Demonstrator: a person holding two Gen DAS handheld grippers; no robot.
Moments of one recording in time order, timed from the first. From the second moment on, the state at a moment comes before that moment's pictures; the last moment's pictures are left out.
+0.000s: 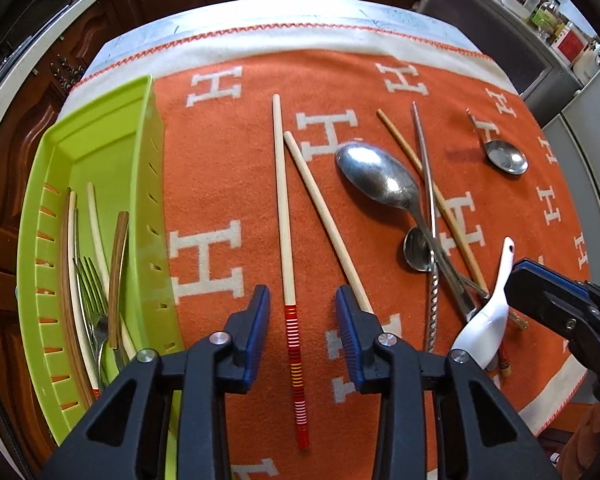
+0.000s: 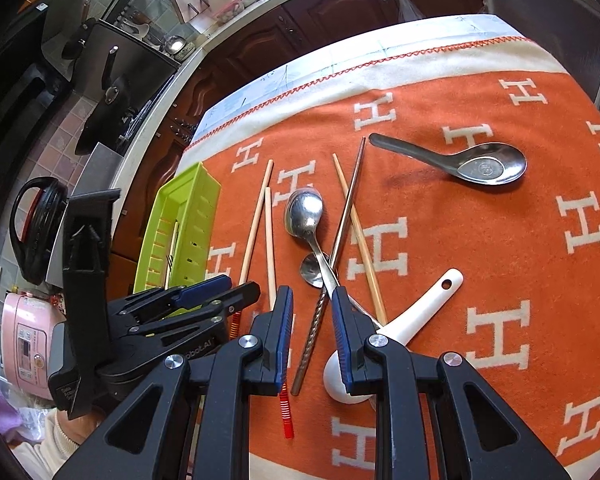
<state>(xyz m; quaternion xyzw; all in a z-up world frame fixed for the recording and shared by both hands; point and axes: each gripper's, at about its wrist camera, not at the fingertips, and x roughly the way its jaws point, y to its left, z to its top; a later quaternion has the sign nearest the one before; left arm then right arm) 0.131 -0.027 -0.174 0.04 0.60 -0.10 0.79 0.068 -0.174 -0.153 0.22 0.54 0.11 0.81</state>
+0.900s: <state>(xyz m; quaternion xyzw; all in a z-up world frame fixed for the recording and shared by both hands) 0.129 -0.011 -0.159 0.00 0.58 -0.10 0.81 0.078 -0.141 -0.172 0.17 0.56 0.13 0.80</state>
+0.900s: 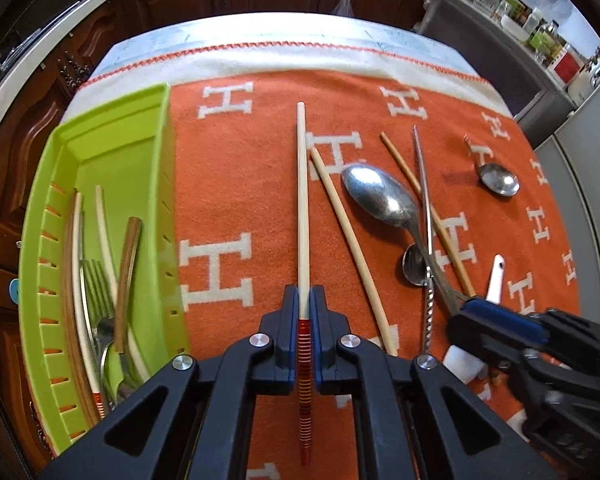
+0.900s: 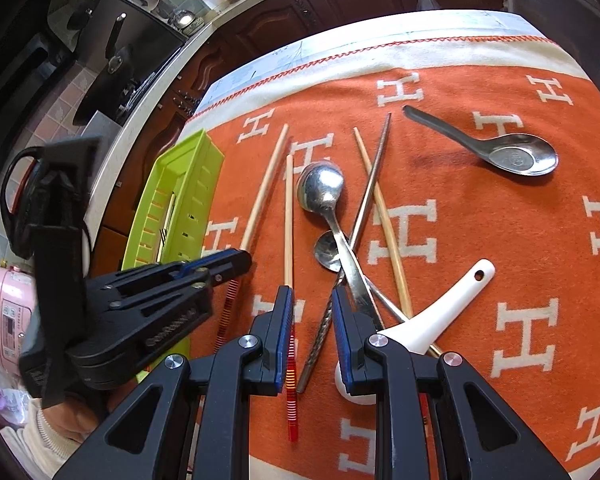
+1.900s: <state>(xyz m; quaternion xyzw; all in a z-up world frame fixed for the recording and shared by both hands) 0.082 0.101 -0.081 -0.05 0.52 -0.02 0.85 0.089 -0.053 -0.191 0.01 0.57 0.08 0.82</state>
